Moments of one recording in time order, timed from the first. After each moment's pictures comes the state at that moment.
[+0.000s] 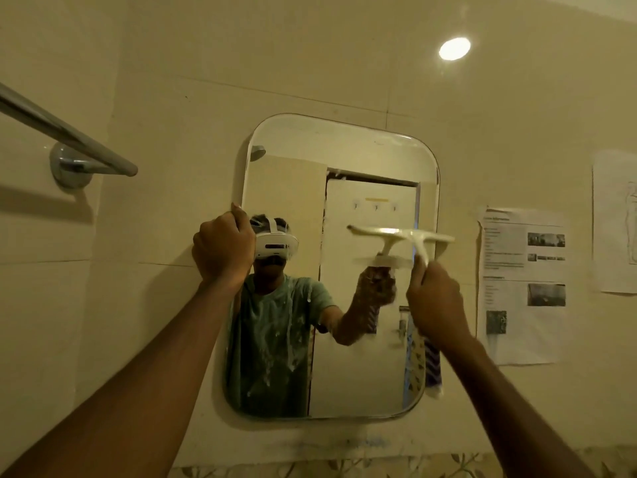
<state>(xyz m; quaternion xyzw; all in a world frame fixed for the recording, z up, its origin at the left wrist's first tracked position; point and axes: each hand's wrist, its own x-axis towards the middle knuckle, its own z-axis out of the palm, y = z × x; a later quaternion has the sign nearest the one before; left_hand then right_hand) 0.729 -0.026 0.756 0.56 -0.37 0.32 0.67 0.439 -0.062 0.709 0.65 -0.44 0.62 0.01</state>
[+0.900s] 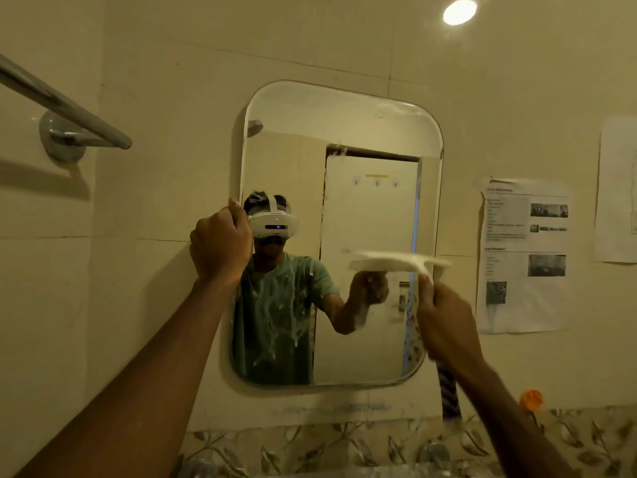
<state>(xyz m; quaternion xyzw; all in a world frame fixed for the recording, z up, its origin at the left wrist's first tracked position) 0.734 -0.023 0.723 0.56 -0.41 0.31 0.66 0.433 -0.029 0.647 0.66 -0.46 0.59 -0.03</state>
